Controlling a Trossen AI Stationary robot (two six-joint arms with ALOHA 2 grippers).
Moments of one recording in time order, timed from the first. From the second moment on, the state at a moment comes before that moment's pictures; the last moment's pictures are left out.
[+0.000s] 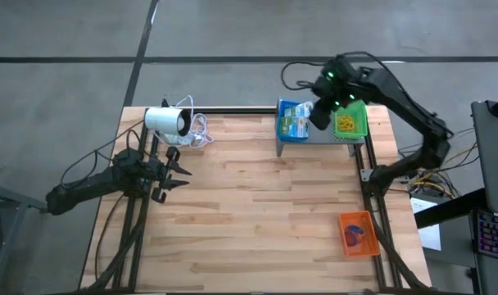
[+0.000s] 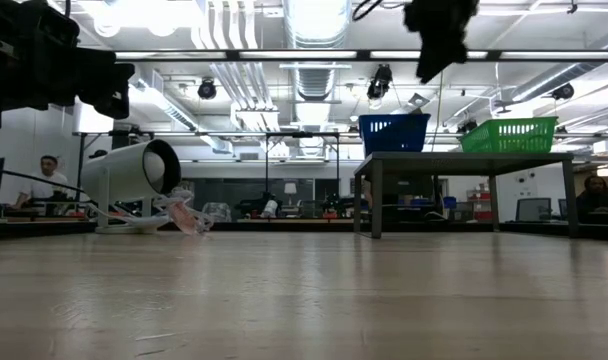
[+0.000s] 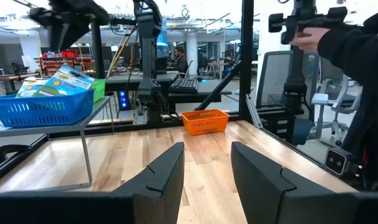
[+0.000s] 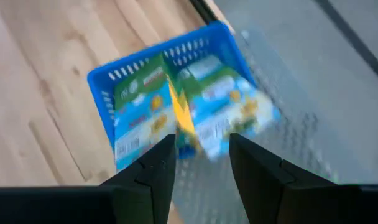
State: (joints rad) left arm 0.32 0.01 0.00 0.08 0.55 0.00; right arm -0.65 1.40 1.64 -1.25 -0.05 -0.03
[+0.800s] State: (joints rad) left arm 0.32 0.01 0.00 0.08 0.55 0.00; right arm -0.76 1.85 1.97 -1.27 -0.14 -0.44
